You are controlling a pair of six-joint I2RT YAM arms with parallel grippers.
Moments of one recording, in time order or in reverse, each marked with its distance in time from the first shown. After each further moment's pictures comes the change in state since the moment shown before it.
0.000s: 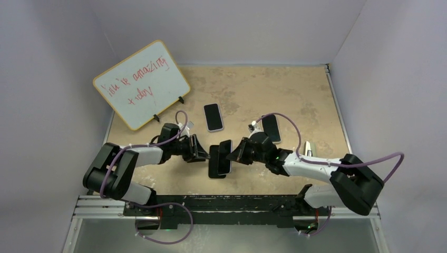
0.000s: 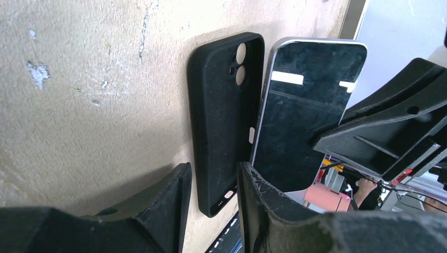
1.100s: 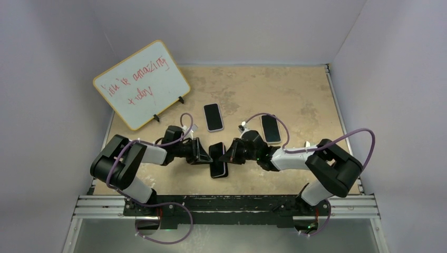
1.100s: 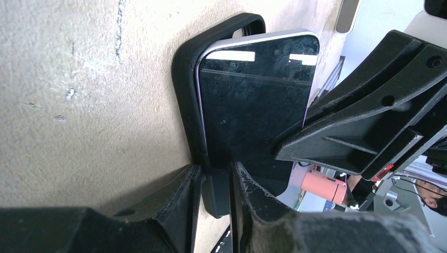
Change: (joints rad) left arm -0.048 0.120 -0.040 0.194 0.044 -0.043; right arm 0.008 0.257 0.050 0.182 -0.112 -0.007
